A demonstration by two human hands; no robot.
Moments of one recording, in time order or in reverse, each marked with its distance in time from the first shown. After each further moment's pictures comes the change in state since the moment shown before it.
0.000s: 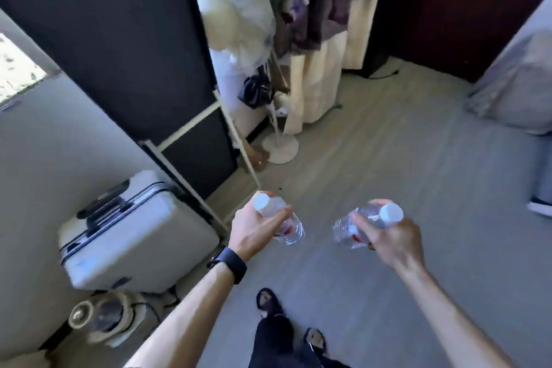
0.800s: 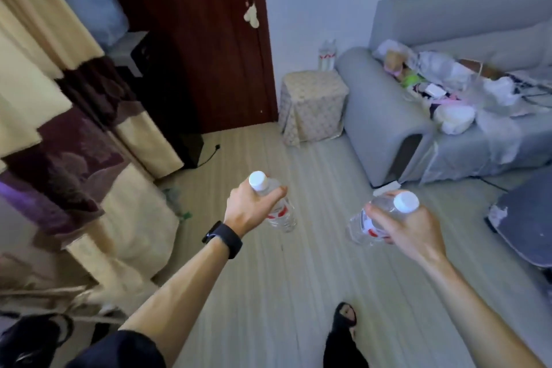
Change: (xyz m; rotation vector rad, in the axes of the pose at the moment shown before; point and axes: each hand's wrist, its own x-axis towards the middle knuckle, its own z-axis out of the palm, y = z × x) left_hand 0.293 0.480 0.381 0.294 -0.510 0.611; right_hand 0.325 0.060 -0.348 0.123 0.741 0.291
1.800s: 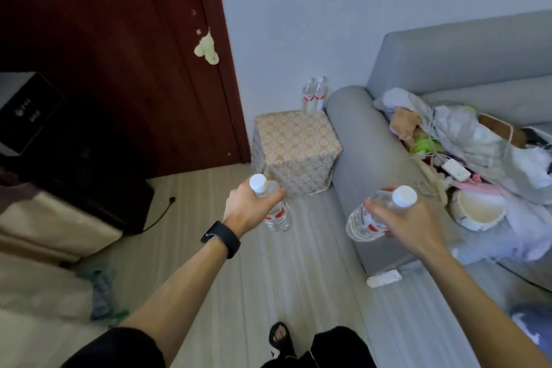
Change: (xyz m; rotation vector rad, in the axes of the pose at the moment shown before) left_hand 0.610 0.188 0.089 -0.032 -0.088 -0.015; right_hand 0.623 -0.126 0.079 -0.028 -0.038 0.029
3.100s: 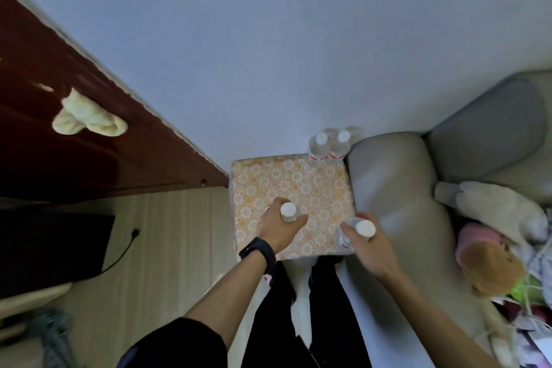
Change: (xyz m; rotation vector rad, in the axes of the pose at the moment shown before) left_hand 0.634 0.077 0.196 -0.074 -0.292 -0.387; right_hand 0.649 0.006 0.210 -0.052 -0.362 0.394
